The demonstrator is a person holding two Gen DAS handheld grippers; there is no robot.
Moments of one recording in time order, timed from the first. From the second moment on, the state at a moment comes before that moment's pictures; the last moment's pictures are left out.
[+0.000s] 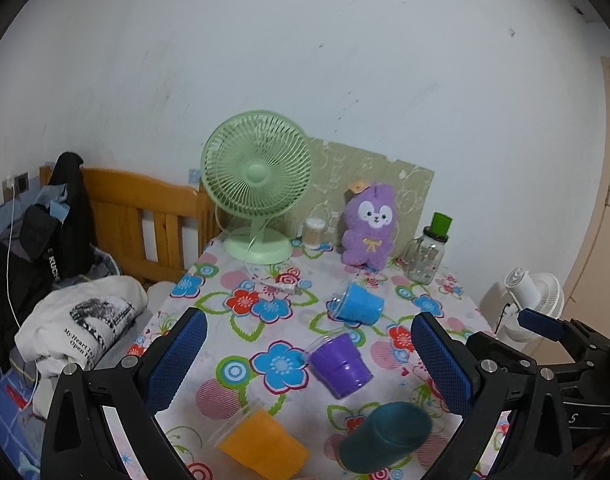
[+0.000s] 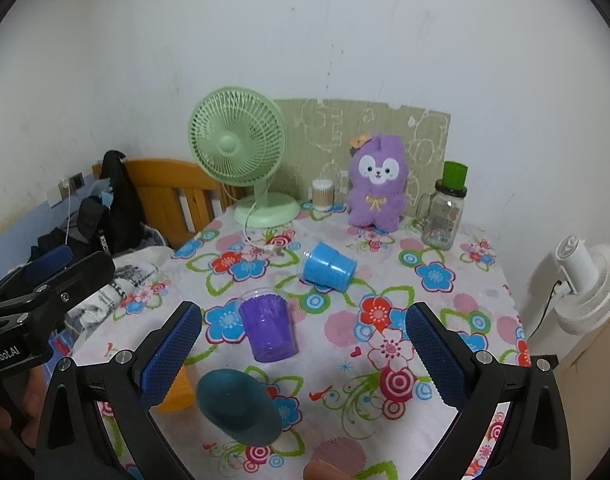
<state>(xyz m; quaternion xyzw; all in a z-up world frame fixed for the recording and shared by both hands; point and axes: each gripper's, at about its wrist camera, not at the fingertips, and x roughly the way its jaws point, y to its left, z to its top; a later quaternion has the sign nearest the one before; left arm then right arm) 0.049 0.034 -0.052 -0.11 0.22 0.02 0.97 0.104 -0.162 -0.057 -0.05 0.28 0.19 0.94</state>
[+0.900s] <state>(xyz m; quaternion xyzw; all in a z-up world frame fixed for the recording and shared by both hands) 0.141 0.074 -0.147 -0.15 0.37 0.06 0.91 0.248 -0.097 -0.172 -0.08 0.48 0.31 0.82</state>
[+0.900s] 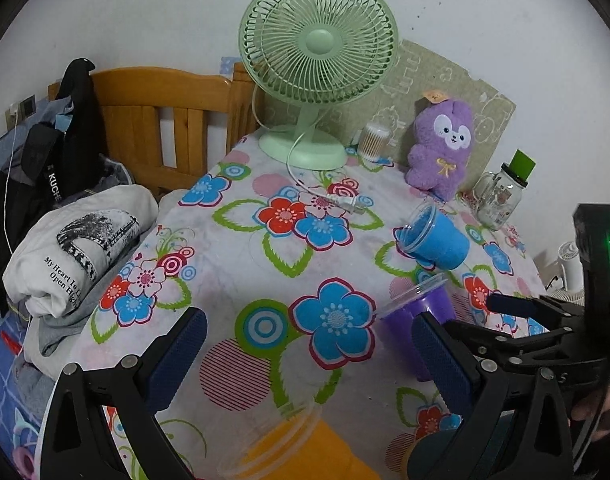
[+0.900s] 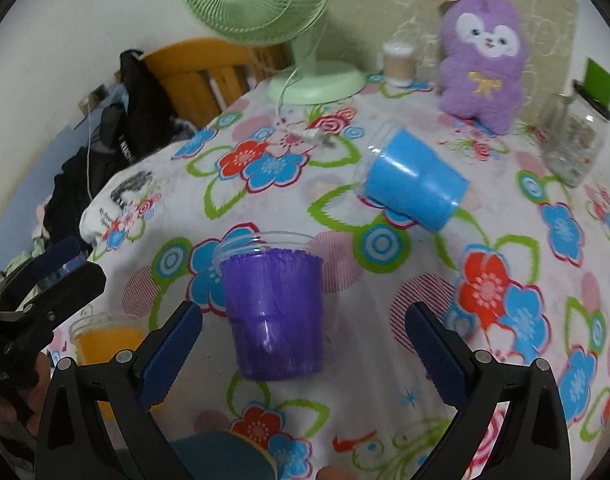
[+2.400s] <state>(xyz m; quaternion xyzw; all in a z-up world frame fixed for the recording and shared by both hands) -0.002 -0.043 -0.106 -0.07 0.28 -0.09 0.95 0.097 -0.214 -0.153 -0.04 0.48 0.21 0.85</state>
